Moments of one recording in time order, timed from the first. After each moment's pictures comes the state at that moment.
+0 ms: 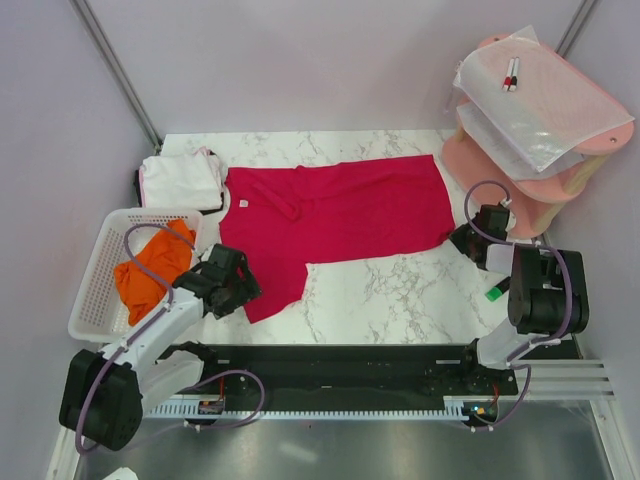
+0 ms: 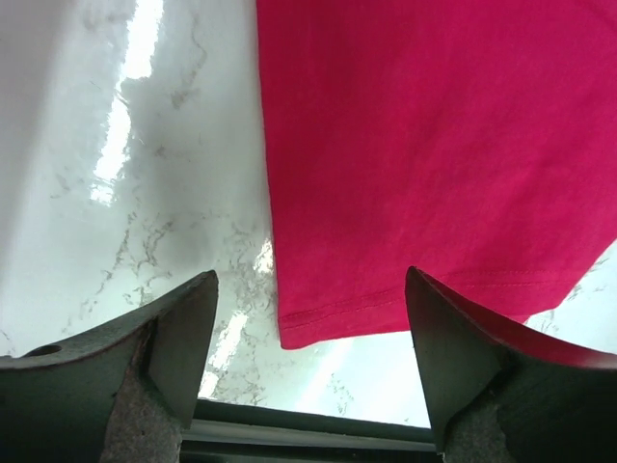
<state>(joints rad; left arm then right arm) -0.35 0.99 0.50 -0.63 -0.15 -0.83 -0.15 1.61 0.62 0.26 -0.07 0.79</state>
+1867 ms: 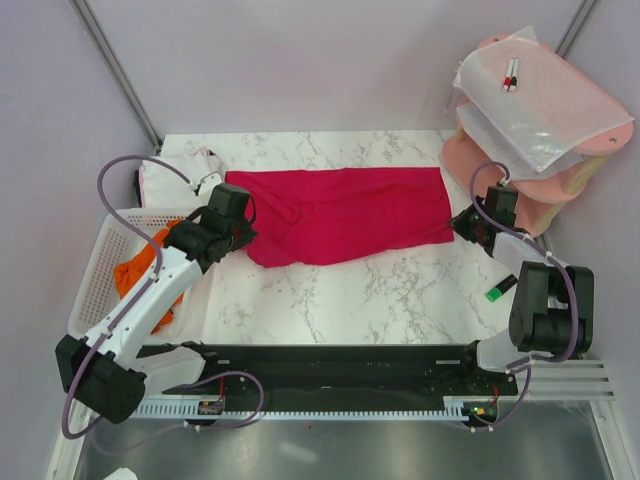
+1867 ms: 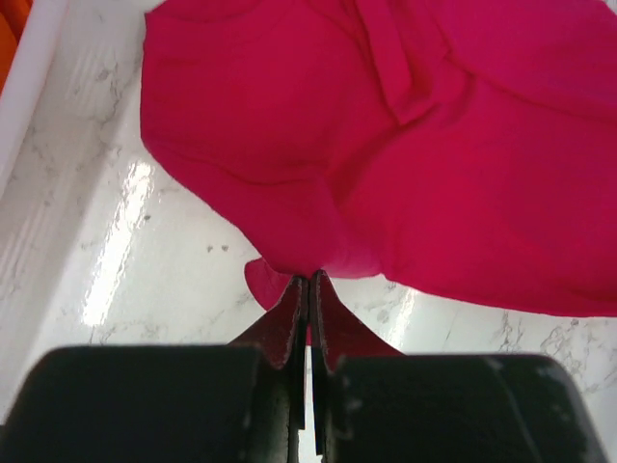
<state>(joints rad) -0.47 1.12 1.05 -0.77 -0.39 -0.82 -0.15 1.47 0.76 -0.02 -0.16 0.67</state>
